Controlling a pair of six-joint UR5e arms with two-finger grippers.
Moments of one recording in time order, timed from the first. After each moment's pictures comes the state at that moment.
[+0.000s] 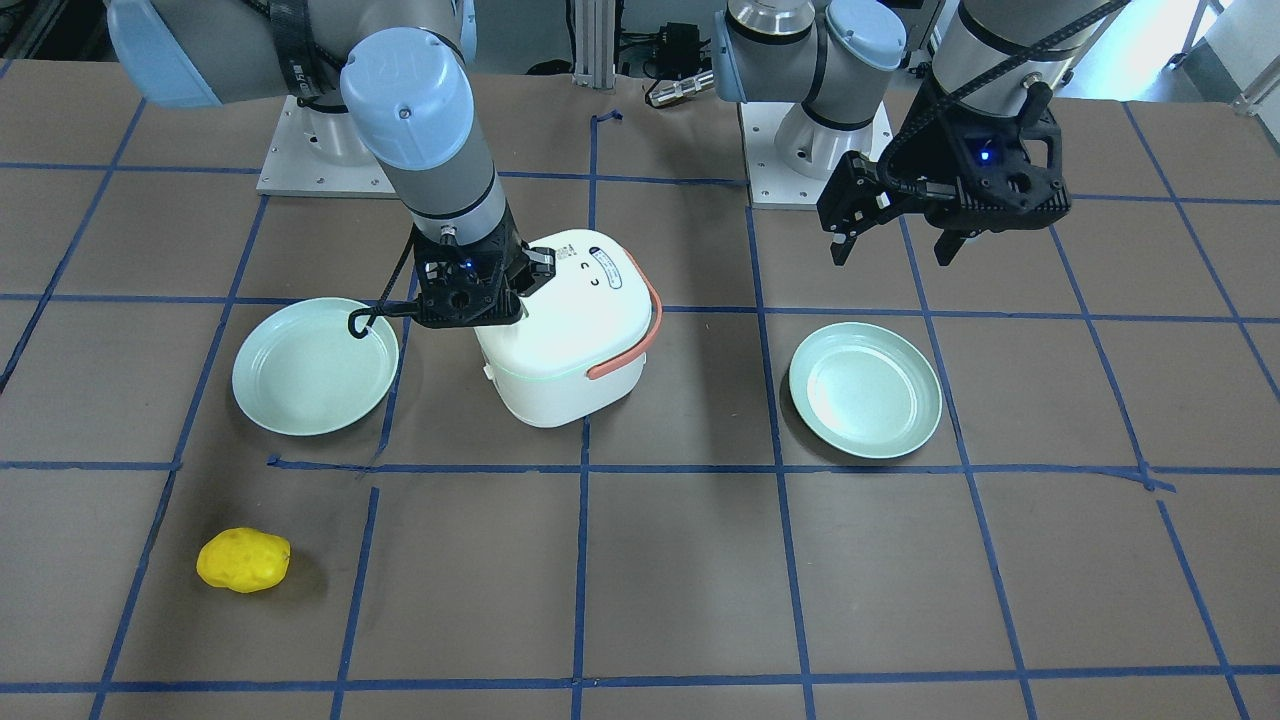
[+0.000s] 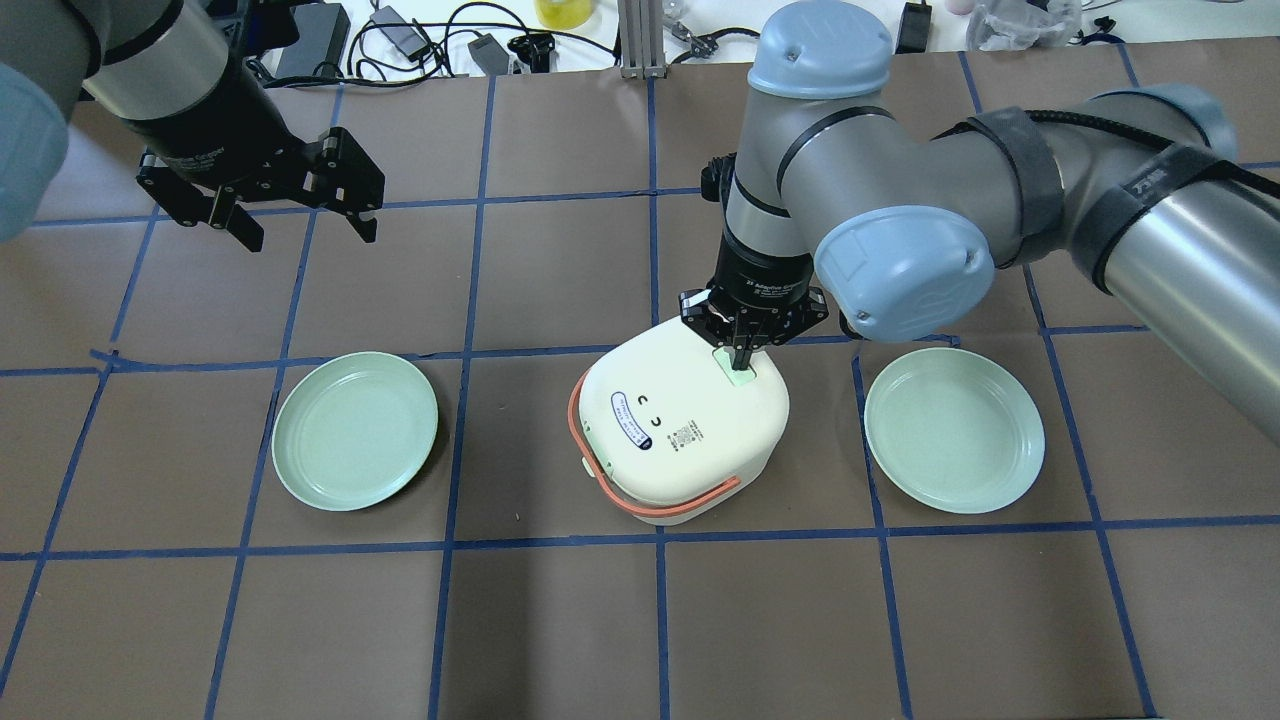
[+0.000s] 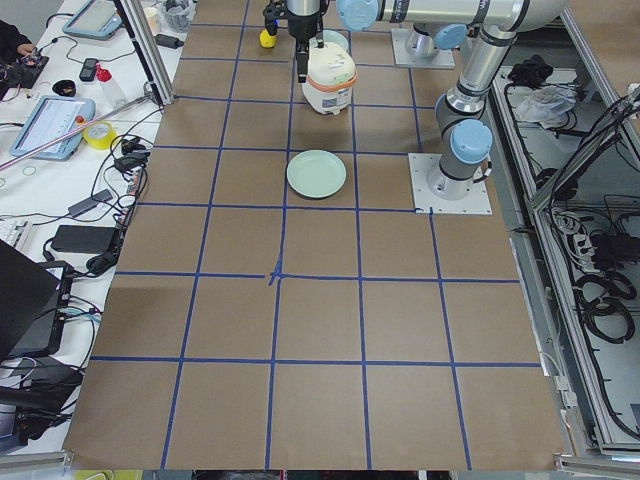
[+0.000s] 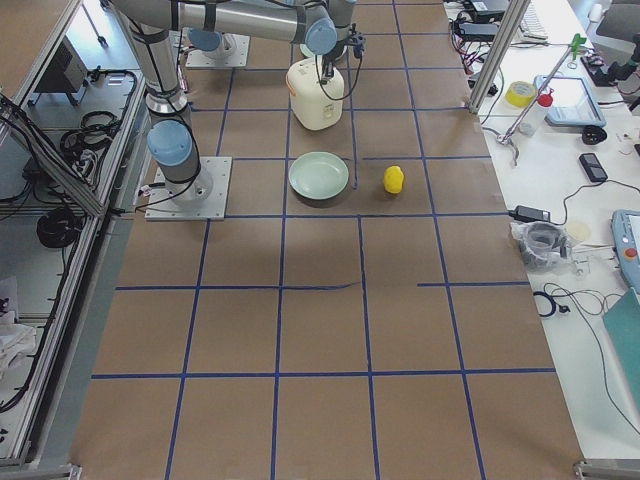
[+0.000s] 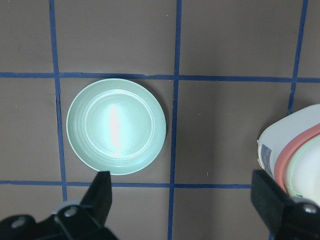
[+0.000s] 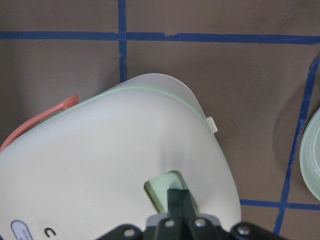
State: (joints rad) left arm -1.53 -1.54 -1.57 -1.56 1.56 0.00; right arm 1.83 -1.43 1.73 -1.75 -1.45 0.21
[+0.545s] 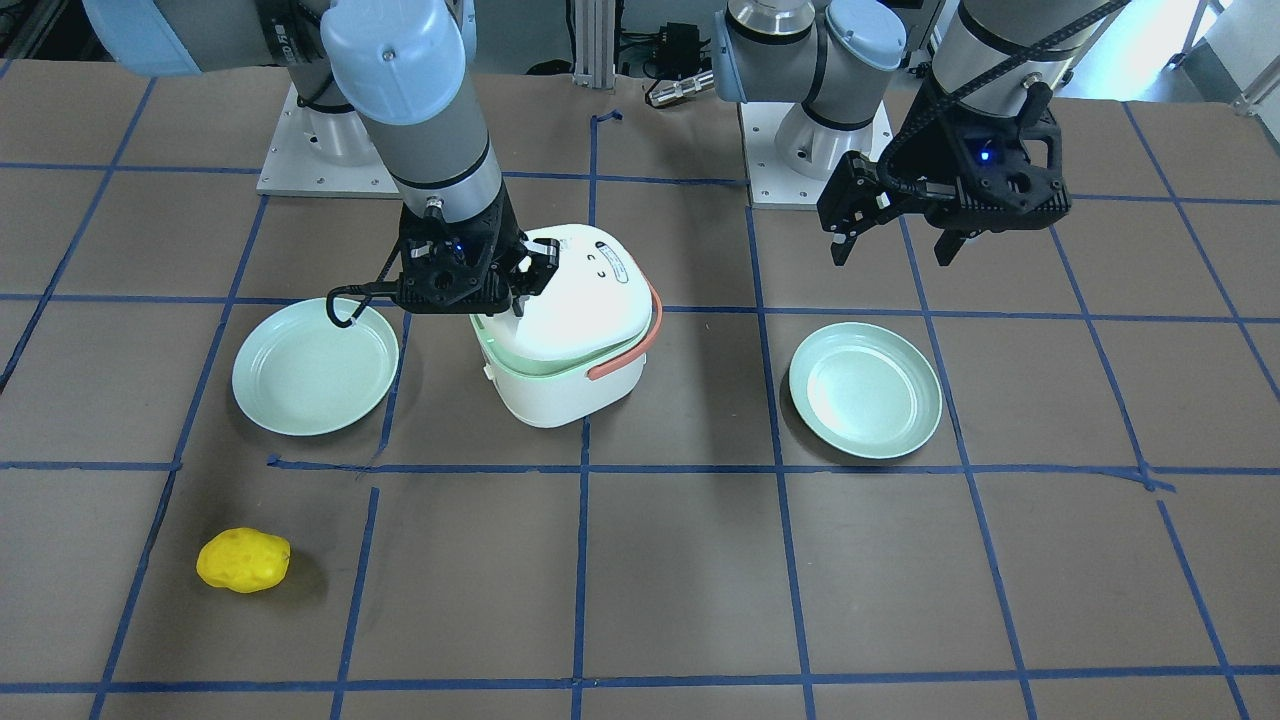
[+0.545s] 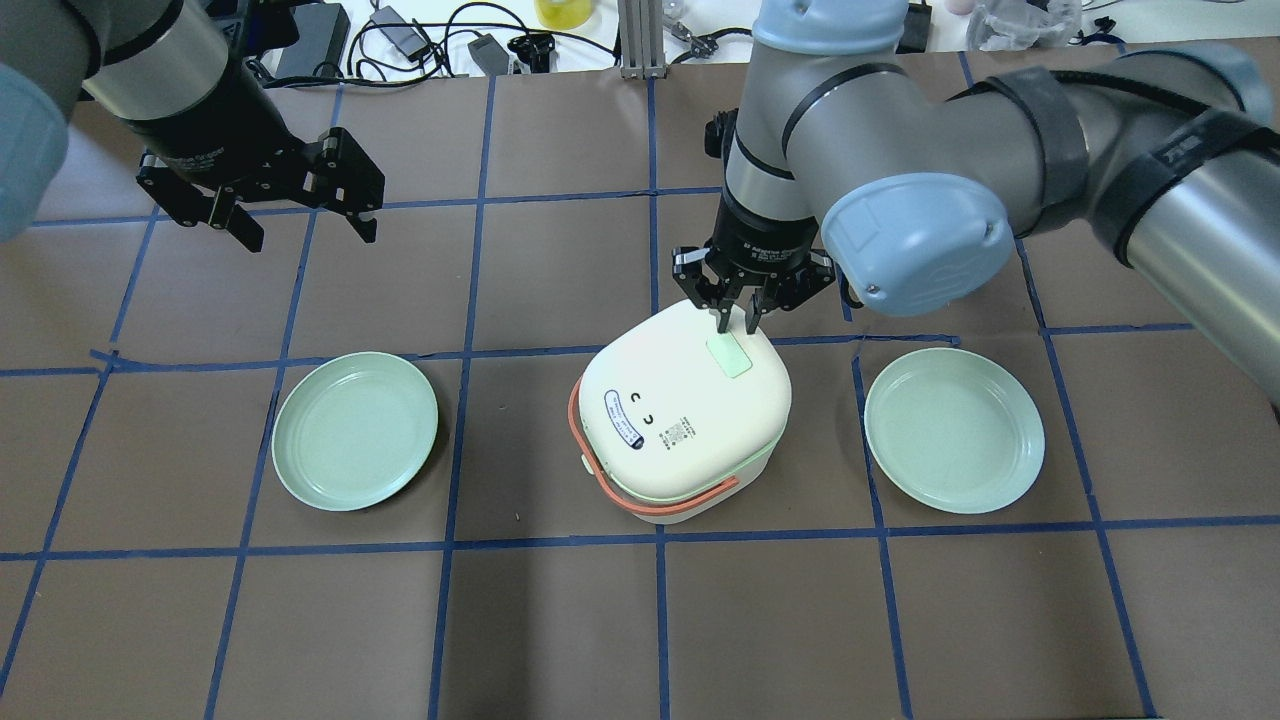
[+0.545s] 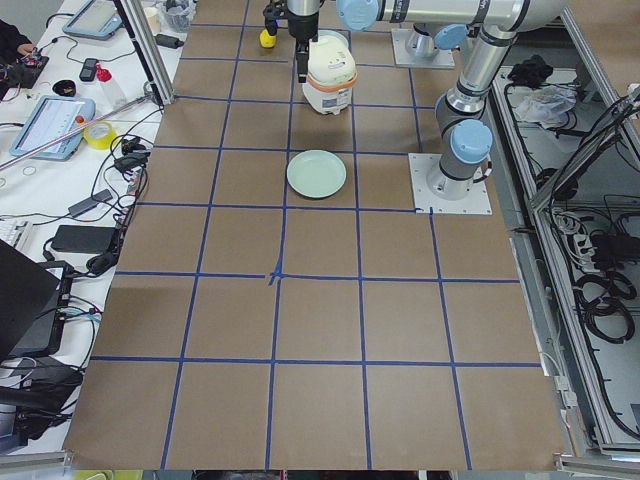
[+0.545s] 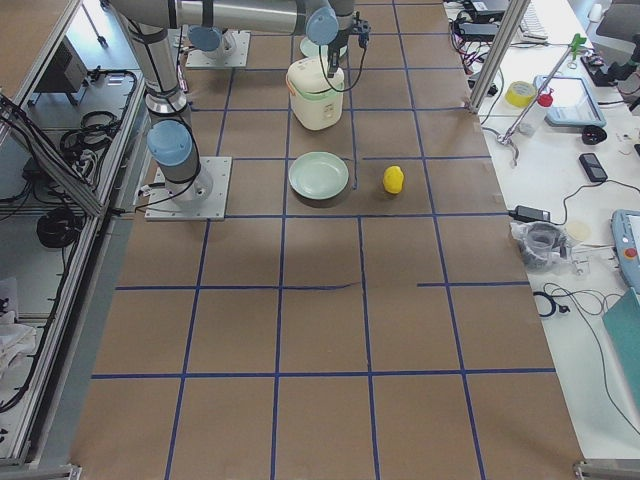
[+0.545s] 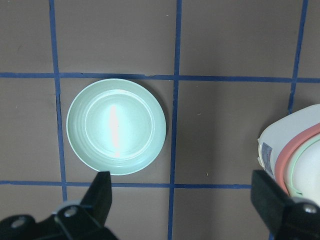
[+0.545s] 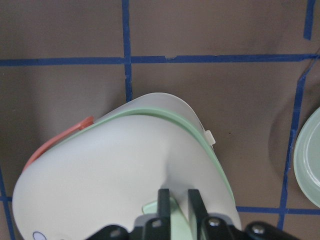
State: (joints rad) left arm -1.53 -1.54 -1.57 -1.56 1.56 0.00; right arm 1.83 -1.44 1.63 -1.75 -1.46 0.32
